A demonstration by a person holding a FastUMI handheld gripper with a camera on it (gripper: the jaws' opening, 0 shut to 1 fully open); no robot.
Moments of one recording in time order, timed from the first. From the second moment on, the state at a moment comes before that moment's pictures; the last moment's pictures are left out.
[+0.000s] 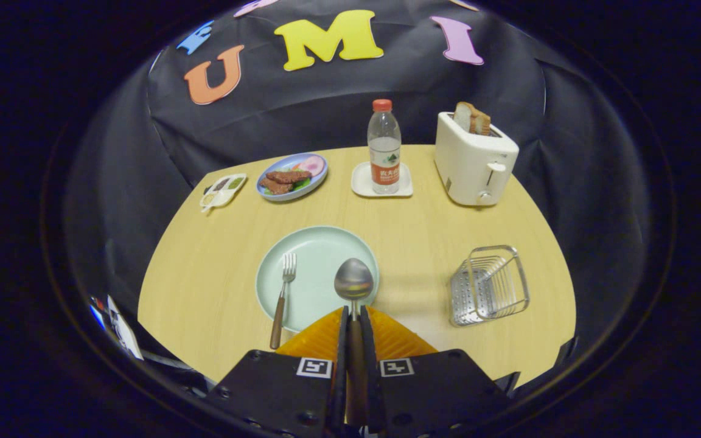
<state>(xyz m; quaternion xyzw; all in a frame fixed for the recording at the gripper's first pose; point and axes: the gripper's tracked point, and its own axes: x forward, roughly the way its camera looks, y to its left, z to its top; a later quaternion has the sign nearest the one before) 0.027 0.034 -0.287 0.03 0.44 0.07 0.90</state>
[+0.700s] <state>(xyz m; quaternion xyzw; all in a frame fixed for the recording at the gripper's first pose) 0.022 -0.113 -0.277 0.00 0.47 0.02 0.88</state>
